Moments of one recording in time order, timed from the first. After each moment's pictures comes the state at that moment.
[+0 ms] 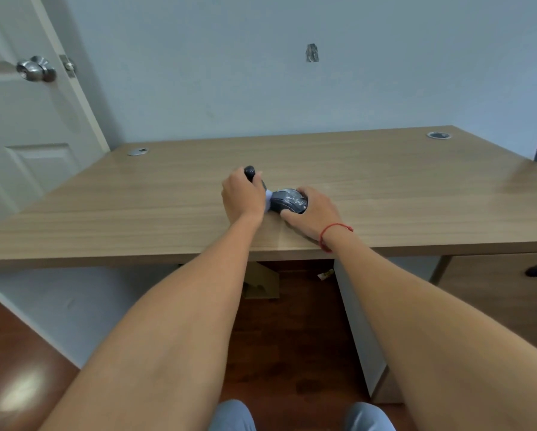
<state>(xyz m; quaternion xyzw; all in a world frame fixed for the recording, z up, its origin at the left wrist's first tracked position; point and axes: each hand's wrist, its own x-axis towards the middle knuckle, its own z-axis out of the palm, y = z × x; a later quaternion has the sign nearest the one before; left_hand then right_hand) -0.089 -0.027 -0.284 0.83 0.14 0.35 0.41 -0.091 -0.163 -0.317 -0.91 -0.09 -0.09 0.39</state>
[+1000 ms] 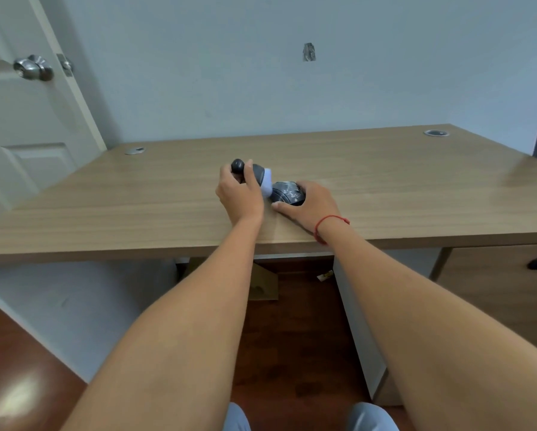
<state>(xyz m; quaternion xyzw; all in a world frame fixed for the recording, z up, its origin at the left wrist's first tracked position) -0.092 -0.035 -0.299 0.69 0.12 0.45 0.55 -0.087 -0.164 -0.320 -0.91 -0.10 -0.12 0.39</state>
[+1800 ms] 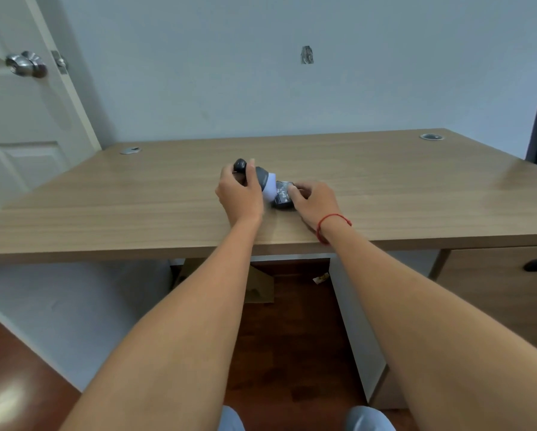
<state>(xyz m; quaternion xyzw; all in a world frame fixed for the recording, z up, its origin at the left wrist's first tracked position) -0.090 -0.034 -0.301 0.69 0.11 0.42 0.57 -0.090 -0.164 -0.313 -0.87 -0.07 -0.12 0.47</state>
